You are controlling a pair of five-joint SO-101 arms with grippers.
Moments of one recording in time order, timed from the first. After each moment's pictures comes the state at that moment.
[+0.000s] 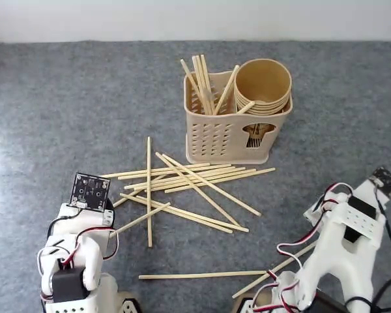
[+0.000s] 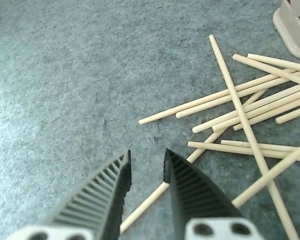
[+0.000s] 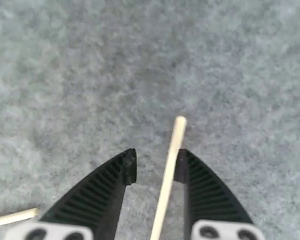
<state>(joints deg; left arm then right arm) -12.0 -103.3 87.7 69.1 -11.6 31.0 -26.1 57.9 55.3 -17.9</state>
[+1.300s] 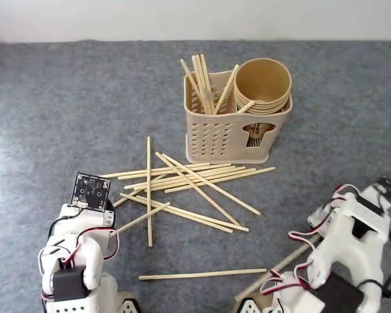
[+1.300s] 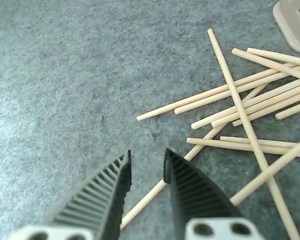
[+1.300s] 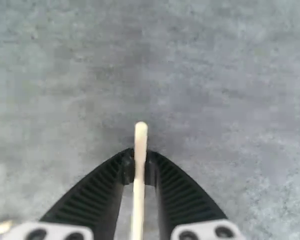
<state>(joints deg) -12.0 -103.3 88.7 69.1 -11.6 32.9 -17.9 55.6 54.2 -15.5</state>
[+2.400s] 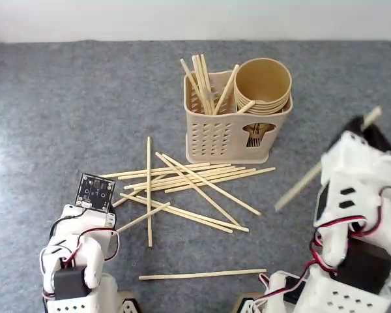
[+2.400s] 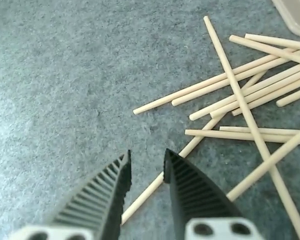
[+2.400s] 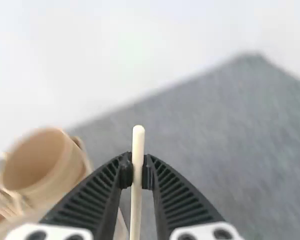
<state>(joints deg) -12.0 -103.3 90.0 69.4 -14.1 16.0 -60.7 24.2 59.1 -13.4</state>
